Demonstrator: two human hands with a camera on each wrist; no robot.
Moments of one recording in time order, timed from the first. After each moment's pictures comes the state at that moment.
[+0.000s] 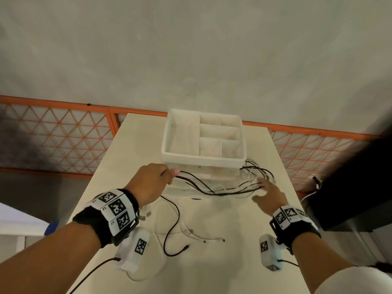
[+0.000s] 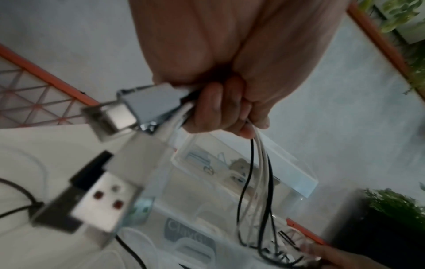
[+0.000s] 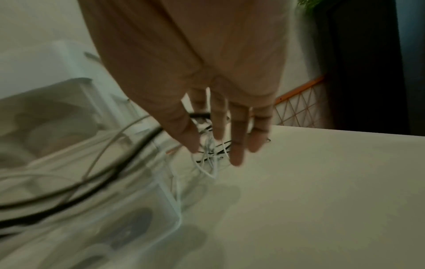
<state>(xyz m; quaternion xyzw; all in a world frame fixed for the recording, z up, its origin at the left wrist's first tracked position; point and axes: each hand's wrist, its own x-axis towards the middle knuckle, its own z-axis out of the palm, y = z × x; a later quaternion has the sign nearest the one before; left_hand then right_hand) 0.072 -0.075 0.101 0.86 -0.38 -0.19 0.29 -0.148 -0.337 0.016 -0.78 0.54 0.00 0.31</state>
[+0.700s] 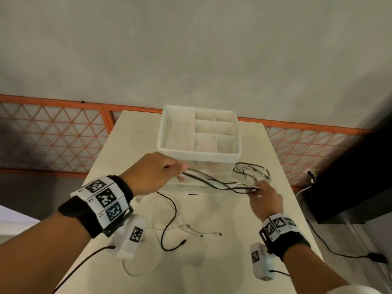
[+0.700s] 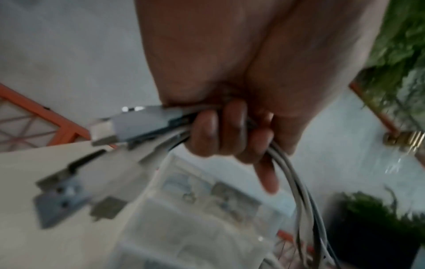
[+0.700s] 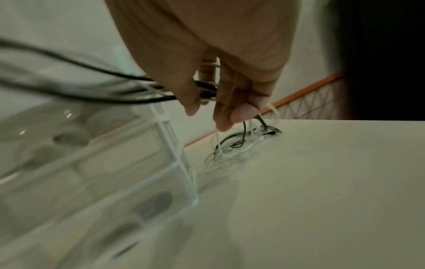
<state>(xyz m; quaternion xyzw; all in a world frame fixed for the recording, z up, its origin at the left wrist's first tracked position) 0.062 -0.076 0.136 0.80 -0.45 -0.25 0.32 -0.157 -0.297 0.016 -0.78 0.55 -0.11 0.27</state>
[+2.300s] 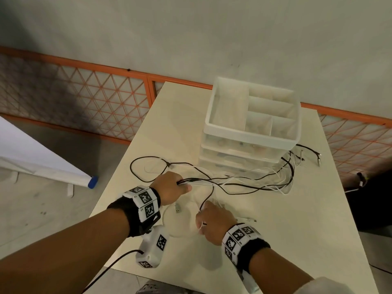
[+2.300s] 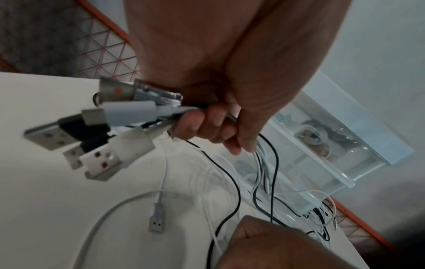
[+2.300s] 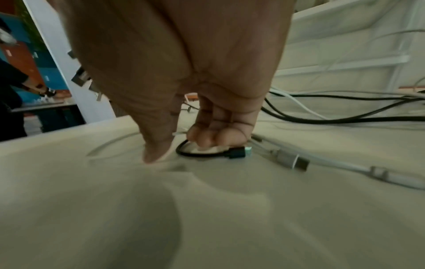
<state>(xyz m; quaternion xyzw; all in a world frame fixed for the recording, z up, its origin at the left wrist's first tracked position) 0.073 -0.011 0.017 0.88 -0.26 -0.34 0.21 -0.073 -0.130 -0.054 -0.94 0.13 0.23 0.20</state>
